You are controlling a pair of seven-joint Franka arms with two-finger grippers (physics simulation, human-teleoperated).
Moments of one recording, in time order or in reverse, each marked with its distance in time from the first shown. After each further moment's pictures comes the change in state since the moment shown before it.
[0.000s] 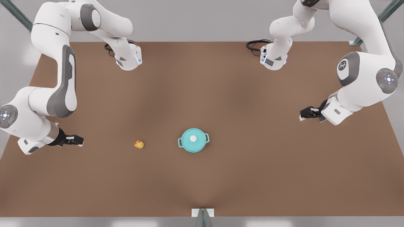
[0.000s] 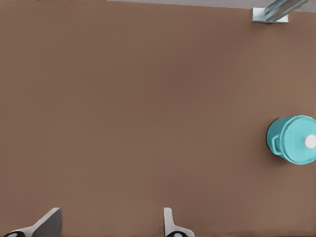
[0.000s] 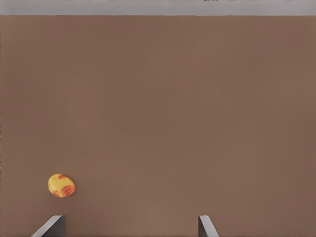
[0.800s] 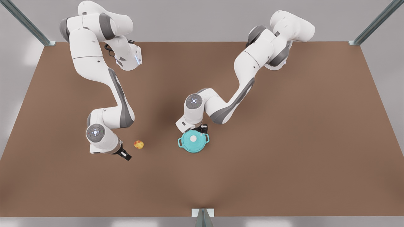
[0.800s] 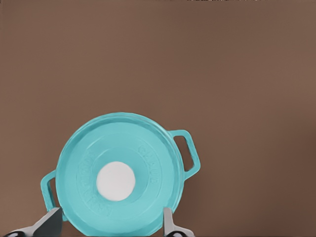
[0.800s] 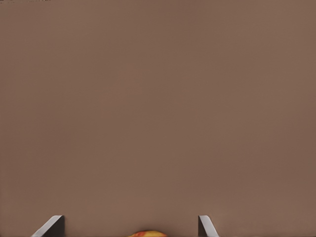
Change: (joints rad) left arm -0.866 0.825 0.018 0.543 0.423 0.391 -0.760; right arm 0.255 0.161 -0.022 -0.255 -0.051 0.426 0.929
